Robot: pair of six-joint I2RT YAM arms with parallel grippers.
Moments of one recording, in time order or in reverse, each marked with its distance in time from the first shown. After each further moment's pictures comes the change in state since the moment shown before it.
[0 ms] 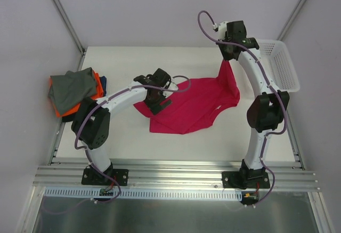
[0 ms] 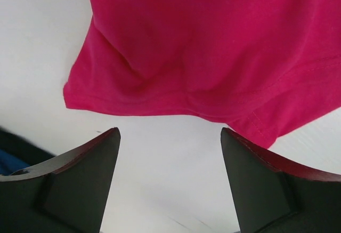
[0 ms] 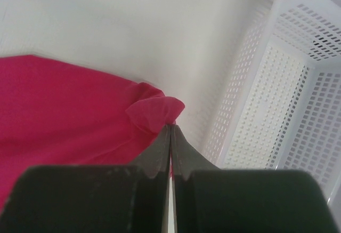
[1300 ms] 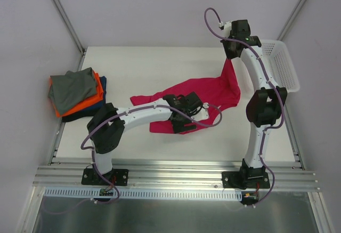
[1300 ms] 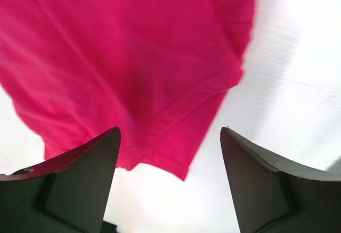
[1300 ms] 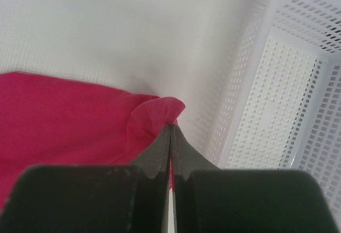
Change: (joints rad) left arm -0.384 0.095 0.072 0.031 -0.029 0.098; right arm -0.063 0.100 0.092 -0.014 -0.045 0.048
